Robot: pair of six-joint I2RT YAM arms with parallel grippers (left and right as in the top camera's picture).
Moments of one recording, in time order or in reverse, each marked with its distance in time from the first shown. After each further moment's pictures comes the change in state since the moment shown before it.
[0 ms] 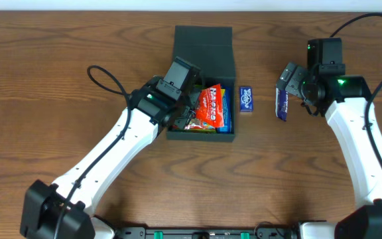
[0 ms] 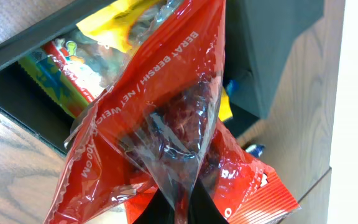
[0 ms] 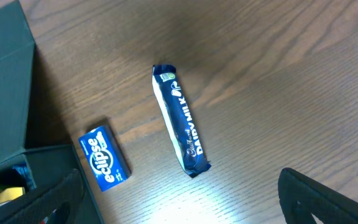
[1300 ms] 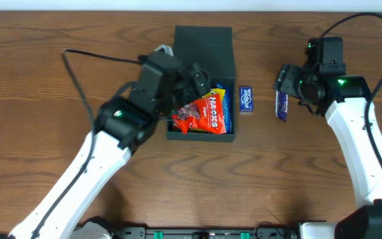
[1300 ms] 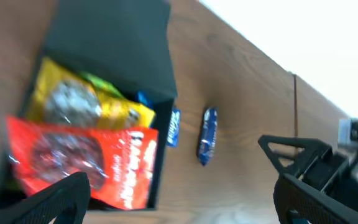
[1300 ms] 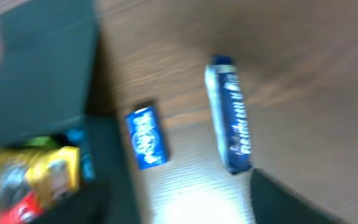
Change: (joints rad) left arm 0.047 -0.254 0.000 0.108 0.039 0.754; right arm 0.002 0.000 0.000 0.055 -0.259 -0.137
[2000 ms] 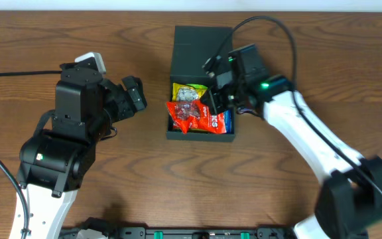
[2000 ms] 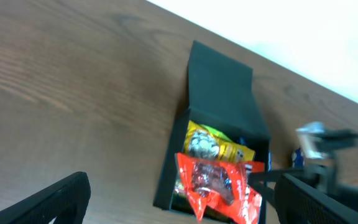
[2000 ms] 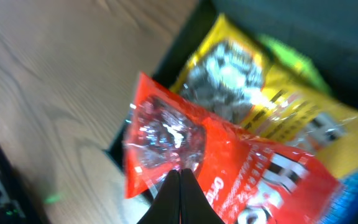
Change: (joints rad) left arm 0.266 -0.256 0.000 -0.288 -0.124 0.300; right arm 0.379 0.215 0.002 0.156 -0.397 -0.281
